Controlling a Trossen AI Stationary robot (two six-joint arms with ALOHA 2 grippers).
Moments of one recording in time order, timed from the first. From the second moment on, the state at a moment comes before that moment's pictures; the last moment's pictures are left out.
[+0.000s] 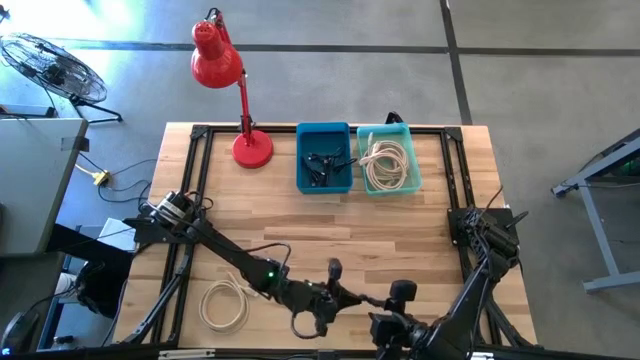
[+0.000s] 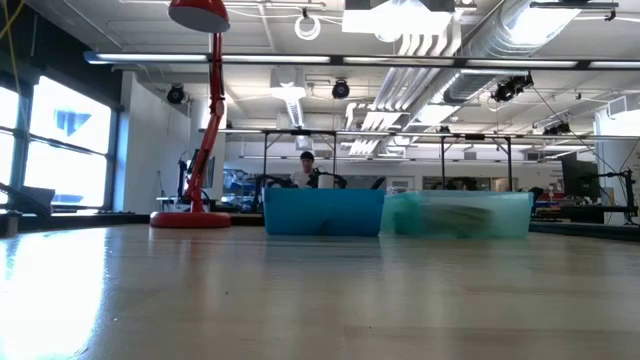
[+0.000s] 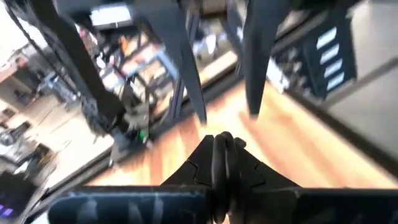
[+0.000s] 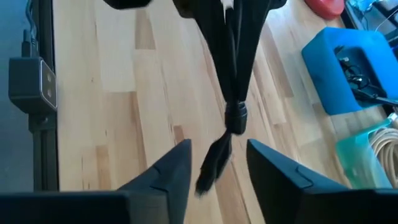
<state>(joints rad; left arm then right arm) -0.55 1.98 1.37 0.43 -0.46 0.45 0.92 2.12 2.03 -1.47 0.79 1.03</state>
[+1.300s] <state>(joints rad) 0.16 1.77 1.37 -0.35 -0.53 0.44 1.00 2.12 1.89 -1.57 0.54 1.46</state>
